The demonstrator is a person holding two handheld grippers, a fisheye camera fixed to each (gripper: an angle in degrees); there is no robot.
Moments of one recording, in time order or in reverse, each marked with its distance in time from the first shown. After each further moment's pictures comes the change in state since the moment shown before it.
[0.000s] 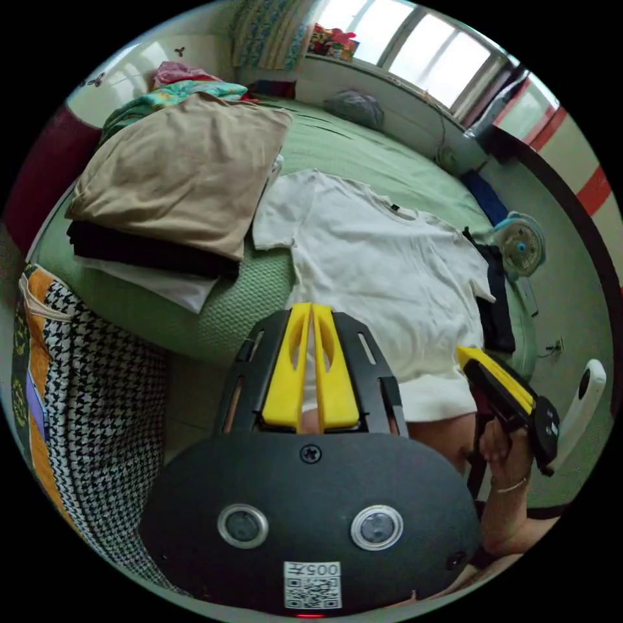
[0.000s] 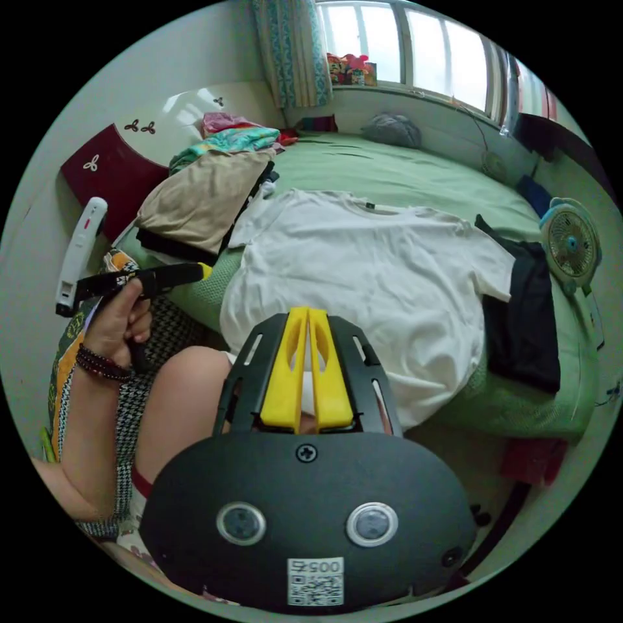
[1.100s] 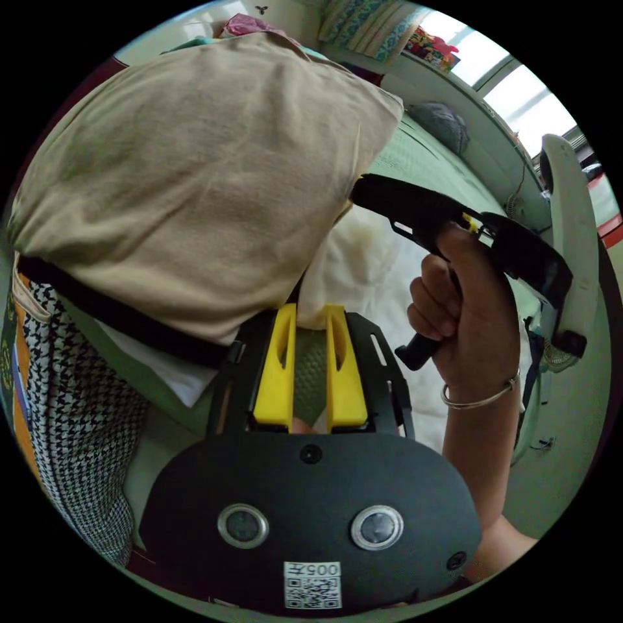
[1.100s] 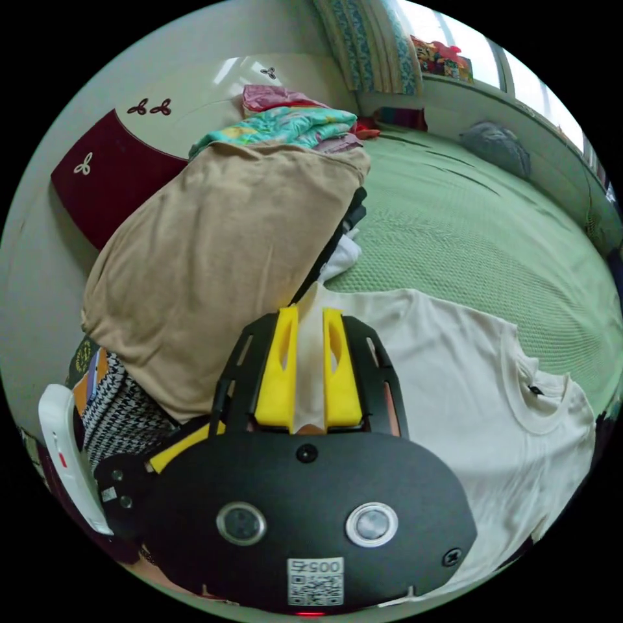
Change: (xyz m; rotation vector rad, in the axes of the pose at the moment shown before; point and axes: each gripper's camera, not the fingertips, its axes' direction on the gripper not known) left arm -0.064 -0.174 0.054 -0.058 -0.075 -0.255; right arm -0.049 -0.314 0.247 -0.045 -0.243 -0.181
